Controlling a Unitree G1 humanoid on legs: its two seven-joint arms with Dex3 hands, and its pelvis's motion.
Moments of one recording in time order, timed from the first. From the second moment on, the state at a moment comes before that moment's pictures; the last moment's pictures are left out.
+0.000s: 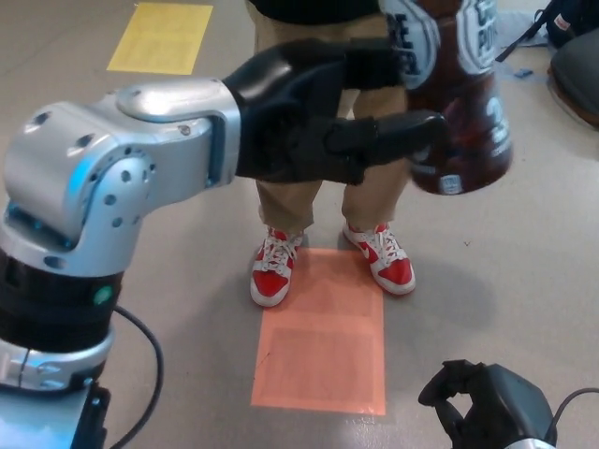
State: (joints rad) left_arm -0.90 0.28 -0.11 -0.14 -0.59 1.20 -0.32; right_arm -0.42 -0.19 0.40 1.30 -0.51 -0.41 -0.58
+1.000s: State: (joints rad) left_arm -0.82 0.20 -0.10 -0.04 -0.41 1.05 -0.17; right_arm -0.45 -0.19 0.40 1.32 -0.54 -0.42 -0.62
